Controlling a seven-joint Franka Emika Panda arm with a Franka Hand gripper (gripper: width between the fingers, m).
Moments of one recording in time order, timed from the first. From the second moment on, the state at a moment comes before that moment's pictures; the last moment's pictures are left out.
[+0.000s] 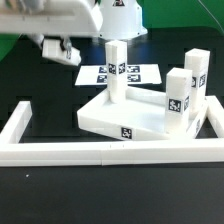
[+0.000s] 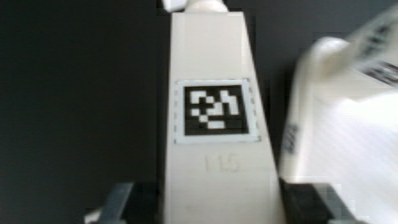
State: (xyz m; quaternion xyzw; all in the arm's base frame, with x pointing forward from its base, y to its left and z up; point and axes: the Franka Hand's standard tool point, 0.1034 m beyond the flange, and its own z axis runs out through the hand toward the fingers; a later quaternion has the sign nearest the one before) arm 0.520 -0.130 0.154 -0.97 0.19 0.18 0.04
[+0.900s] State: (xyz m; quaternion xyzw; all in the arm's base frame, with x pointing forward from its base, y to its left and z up) arm 0.563 -0.097 0.172 -0.96 0.22 -0.18 -0.01
